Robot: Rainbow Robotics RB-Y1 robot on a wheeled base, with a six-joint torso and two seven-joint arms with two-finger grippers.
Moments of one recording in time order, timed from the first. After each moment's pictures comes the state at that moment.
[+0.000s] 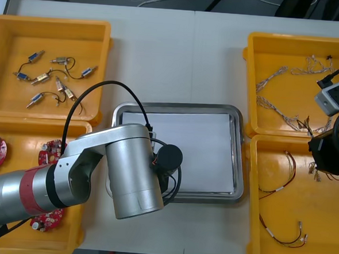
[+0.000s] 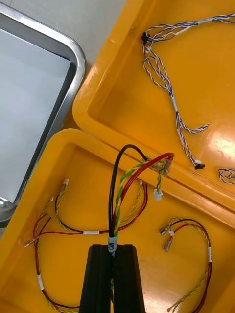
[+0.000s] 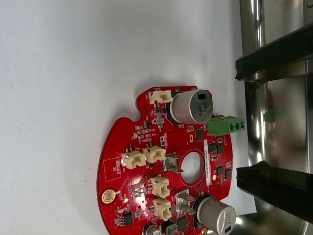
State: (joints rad) right arm -0.17 -0.59 -0.25 -2.47 -0.76 1.92 1.64; left arm -0.64 0.49 -0.99 -2.01 0.39 1.75 -0.31
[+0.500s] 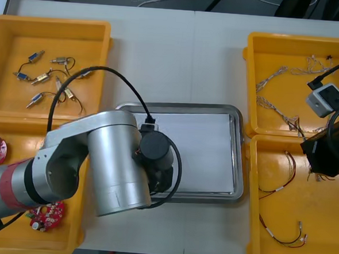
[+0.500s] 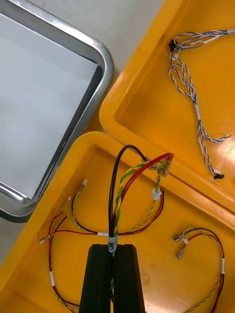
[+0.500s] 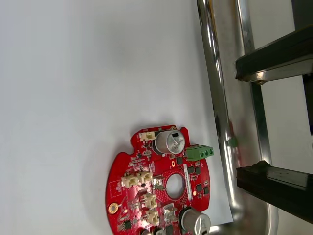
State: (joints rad) right arm -0.19 -0.61 -0.23 -2.47 -0.83 1.92 1.63; left arm -0.64 0.53 -0.90 -2.17 0.49 1.75 -0.31
